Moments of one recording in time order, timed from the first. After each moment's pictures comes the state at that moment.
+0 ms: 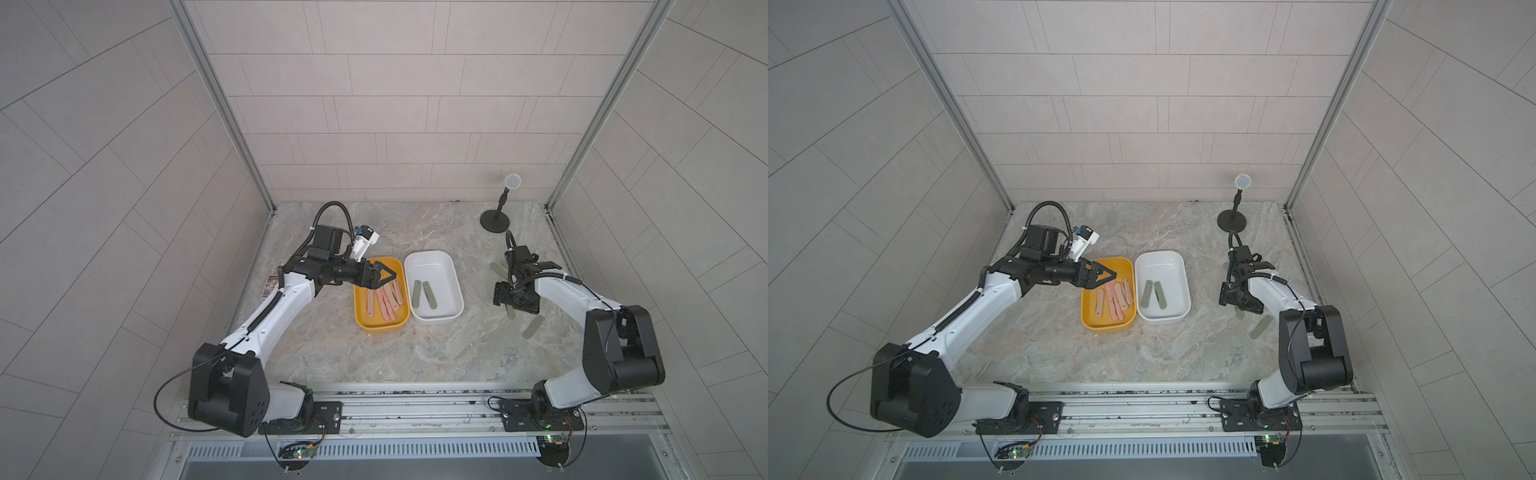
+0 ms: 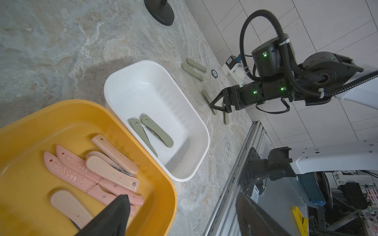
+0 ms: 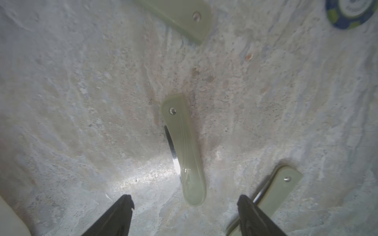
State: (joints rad) left arm -0.27 1.35 1.06 -0.54 0.81 -0.09; right arm 0.06 1.53 0.92 -0.77 0.10 0.39
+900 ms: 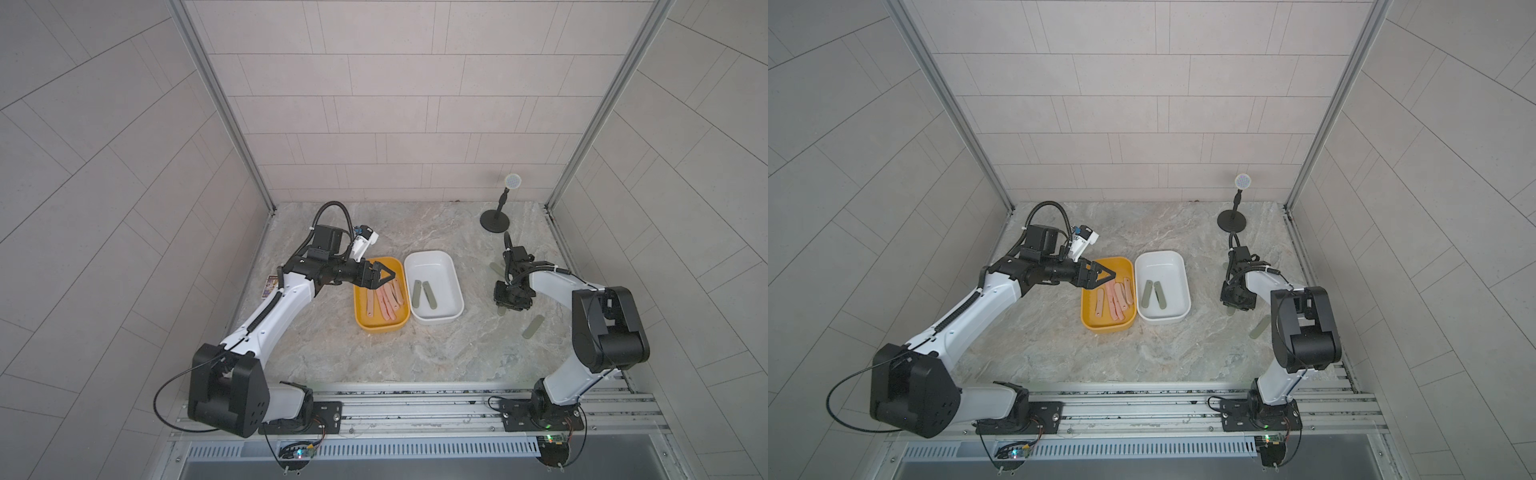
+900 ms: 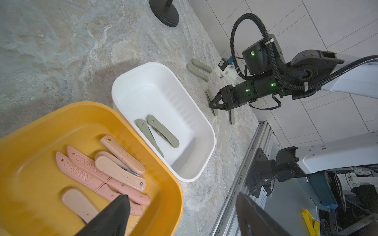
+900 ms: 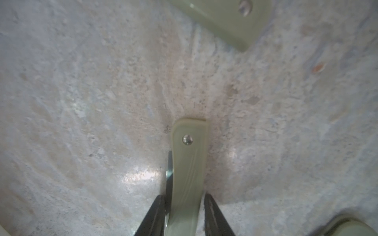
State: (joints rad) left arm -0.27 1.34 1.06 -0.54 0.77 -0.07; right arm 0.03 1.65 0.93 -0.66 0.00 0.37
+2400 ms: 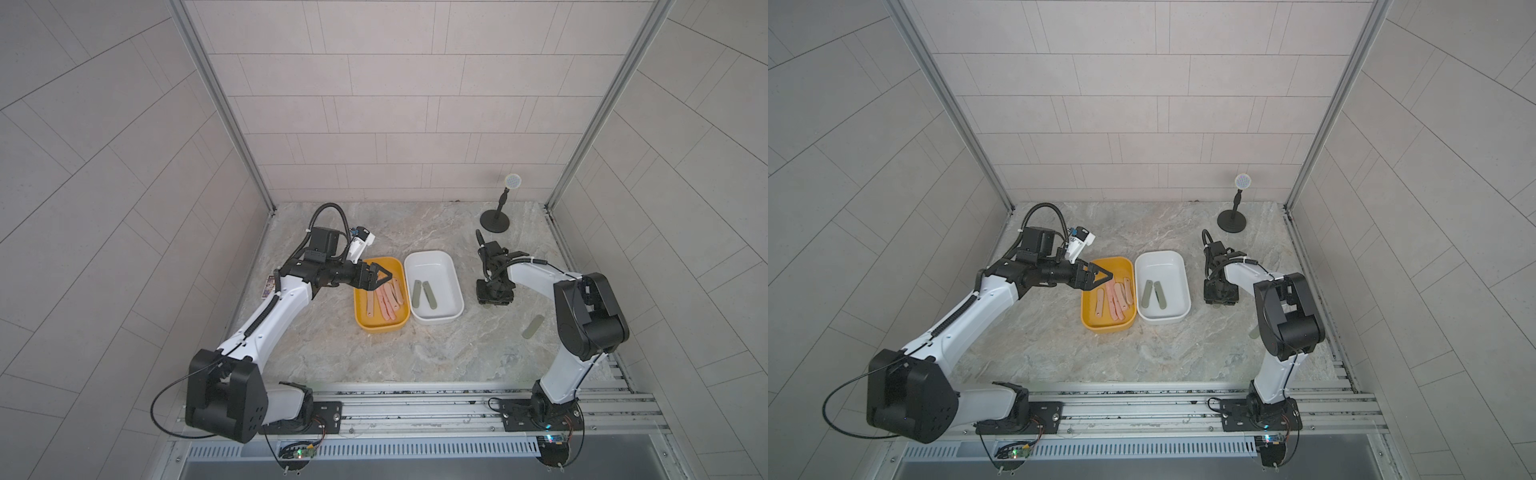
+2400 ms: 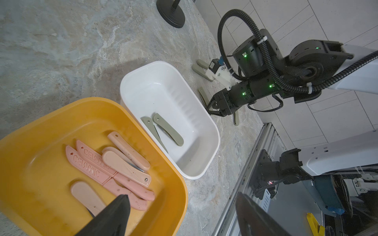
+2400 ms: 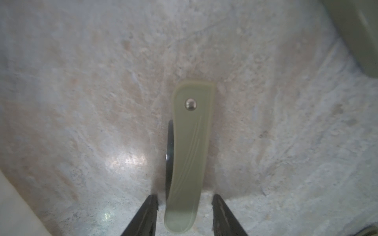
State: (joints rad) left arm -0.24 1.32 1.04 -0.54 0.76 -0.07; right arm 0.20 1.76 1.07 -0.77 0.05 0.34
